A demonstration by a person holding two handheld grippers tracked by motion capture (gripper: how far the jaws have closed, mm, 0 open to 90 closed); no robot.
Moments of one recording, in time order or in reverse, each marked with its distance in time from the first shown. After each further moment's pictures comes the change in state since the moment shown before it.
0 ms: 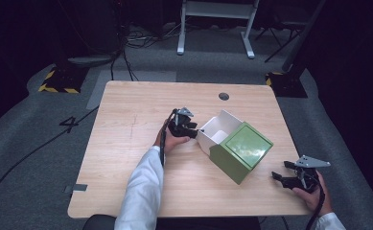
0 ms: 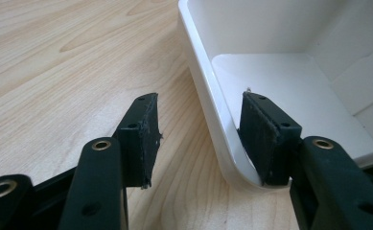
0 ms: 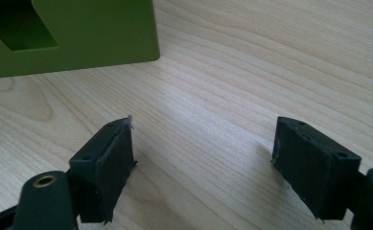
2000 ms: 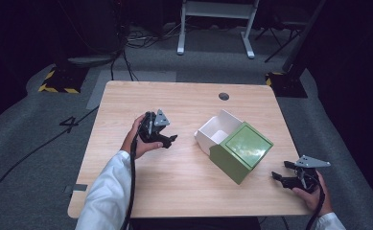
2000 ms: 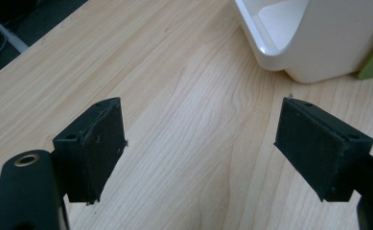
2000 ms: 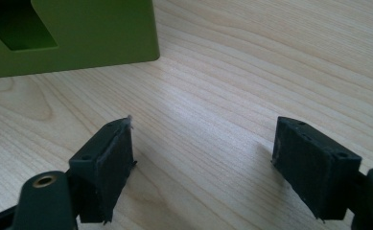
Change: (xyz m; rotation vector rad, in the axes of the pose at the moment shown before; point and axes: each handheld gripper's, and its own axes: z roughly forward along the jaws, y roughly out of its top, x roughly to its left) left arm -0.028 -0.026 -0.114 0.067 0.326 0.253; right arm 0.000 0.000 0.000 0.000 -0.001 0.000
